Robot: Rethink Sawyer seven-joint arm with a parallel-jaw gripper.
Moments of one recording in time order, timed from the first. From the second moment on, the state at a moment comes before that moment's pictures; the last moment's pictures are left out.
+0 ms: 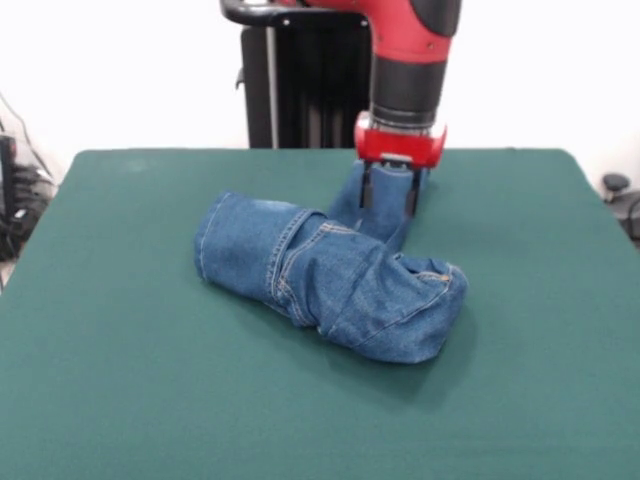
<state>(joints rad) -0.13 -0.55 0.01 2.16 0.23 -0.20 1.61</state>
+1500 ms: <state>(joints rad) -0.14 -0.44 0.05 2.17 0.21 -0.40 1.61</state>
